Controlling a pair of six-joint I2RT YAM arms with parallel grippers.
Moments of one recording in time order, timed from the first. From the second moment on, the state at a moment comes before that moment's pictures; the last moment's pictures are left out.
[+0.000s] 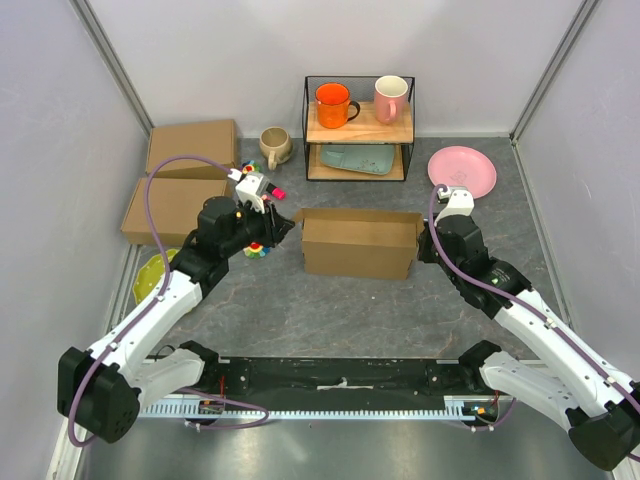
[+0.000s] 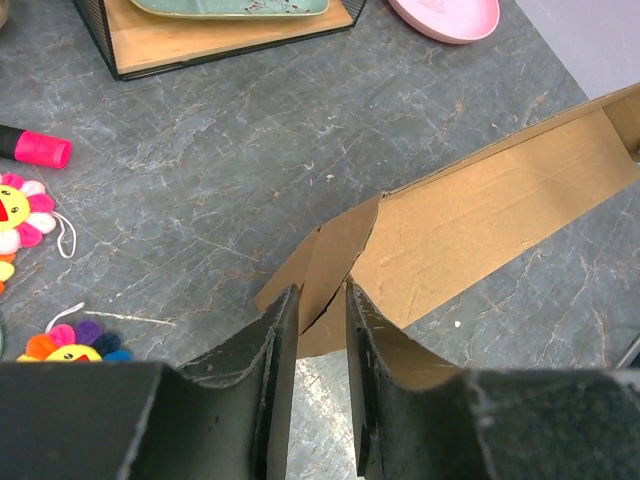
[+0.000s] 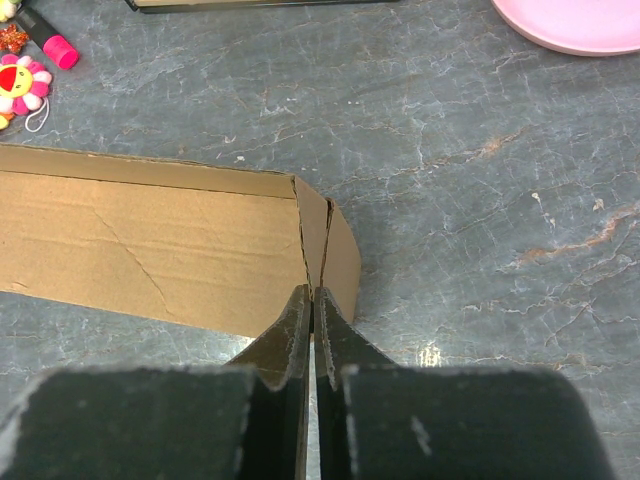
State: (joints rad) left arm -0.43 1.04 0.77 -0.04 0.25 -0.24; right arm 0.57 0.87 0.81 -0.45 0.34 0.40
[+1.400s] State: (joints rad) left arm -0.43 1.08 0.80 -0.07 0.29 -0.51; right arm 0.57 0.88 0.81 -0.43 0.31 0.42
